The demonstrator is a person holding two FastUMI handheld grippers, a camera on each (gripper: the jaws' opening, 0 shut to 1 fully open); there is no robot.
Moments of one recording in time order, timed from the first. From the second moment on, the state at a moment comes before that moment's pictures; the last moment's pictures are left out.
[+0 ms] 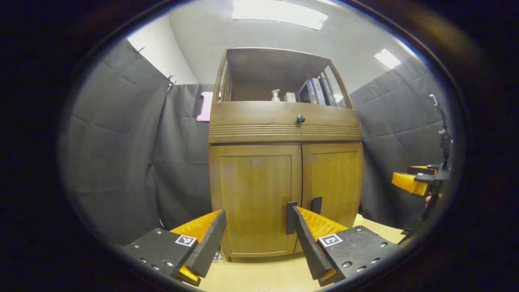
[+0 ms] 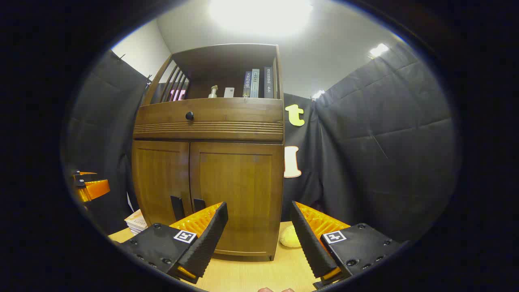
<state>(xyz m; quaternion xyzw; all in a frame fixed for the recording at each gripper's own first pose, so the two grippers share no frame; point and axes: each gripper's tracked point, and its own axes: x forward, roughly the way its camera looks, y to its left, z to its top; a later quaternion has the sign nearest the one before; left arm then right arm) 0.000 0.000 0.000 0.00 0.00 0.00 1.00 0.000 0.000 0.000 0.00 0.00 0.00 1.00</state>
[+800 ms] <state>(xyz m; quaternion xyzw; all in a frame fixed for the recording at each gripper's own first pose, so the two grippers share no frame) -0.002 0.020 -0.015 -0.01 0.00 0.02 1.00 0.018 0.026 -0.008 -0.01 0.02 0.02 1.00</state>
